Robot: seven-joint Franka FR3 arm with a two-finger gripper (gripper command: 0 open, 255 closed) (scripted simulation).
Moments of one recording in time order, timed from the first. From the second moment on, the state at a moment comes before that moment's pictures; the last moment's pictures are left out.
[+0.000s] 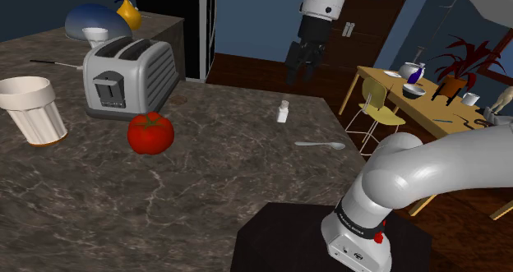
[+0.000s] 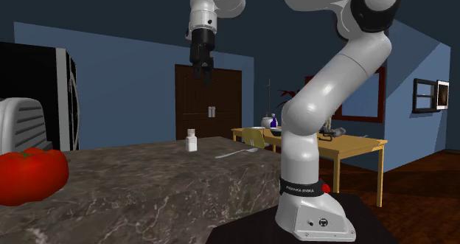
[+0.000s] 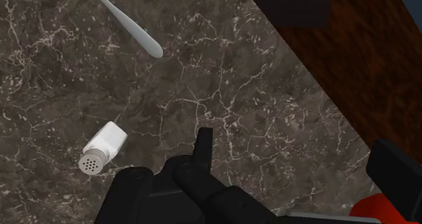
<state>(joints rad) 0.00 -0.77 -0.01 -2.34 0.11 1.54 0.00</state>
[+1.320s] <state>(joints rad) -0.09 -1.11 -0.52 -2.89 -0.25 1.86 -0.73</state>
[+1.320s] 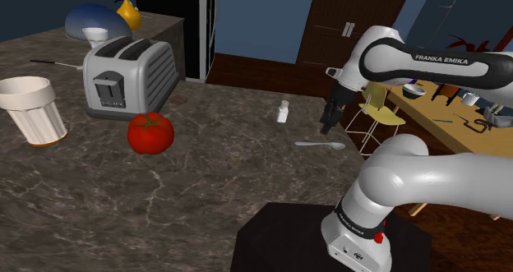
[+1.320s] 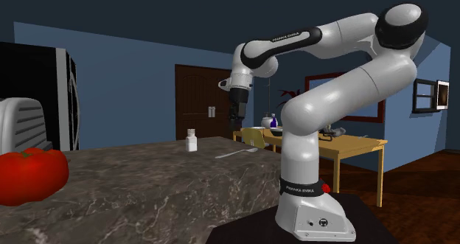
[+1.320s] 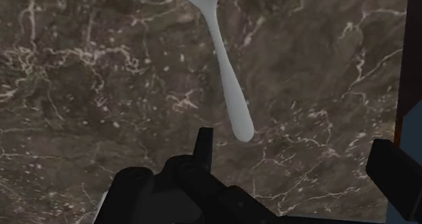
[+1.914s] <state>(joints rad) -0.11 -1.00 -0.74 -2.96 -0.39 2.05 -0.93</state>
